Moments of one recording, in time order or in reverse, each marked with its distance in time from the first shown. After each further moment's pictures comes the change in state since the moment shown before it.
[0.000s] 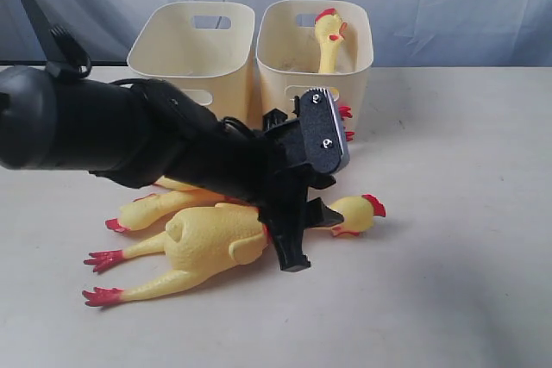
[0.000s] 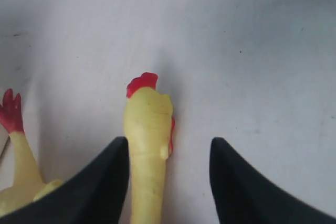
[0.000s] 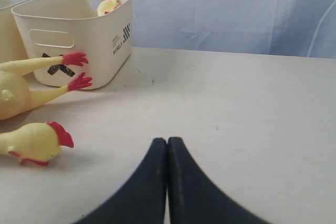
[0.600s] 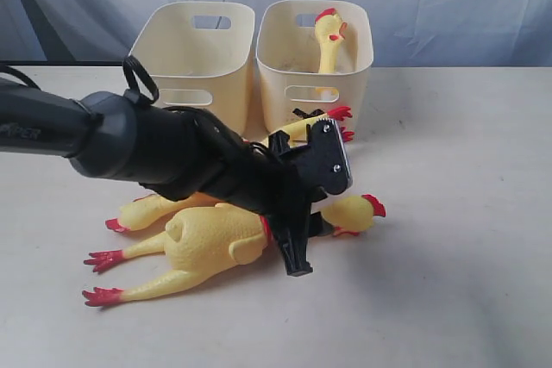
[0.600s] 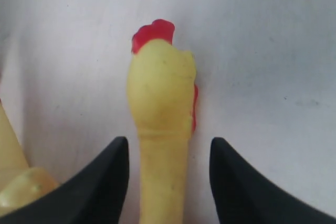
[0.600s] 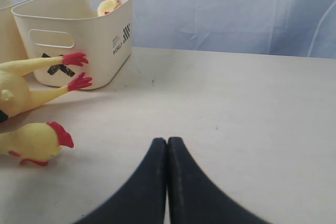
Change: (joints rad) left arm 0.000 0.176 -0.071 0.043 -0.095 -0.015; right arm 0.000 0.000 0.000 0.000 0.000 0.000
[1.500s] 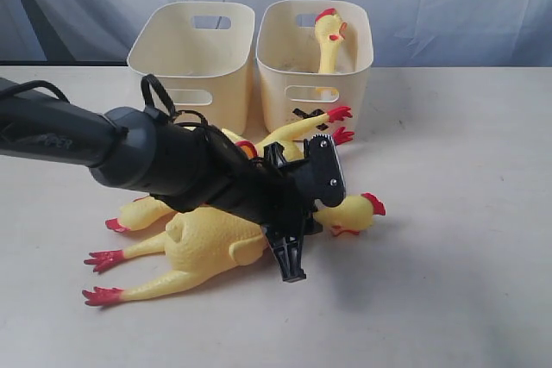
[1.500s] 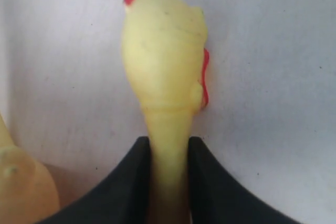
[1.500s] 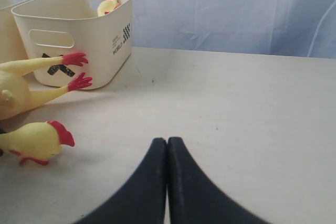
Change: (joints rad) left arm 0.000 0.067 -0.004 0.011 -0.065 0.000; right arm 0.000 0.000 0.000 0.000 0.000 0.000
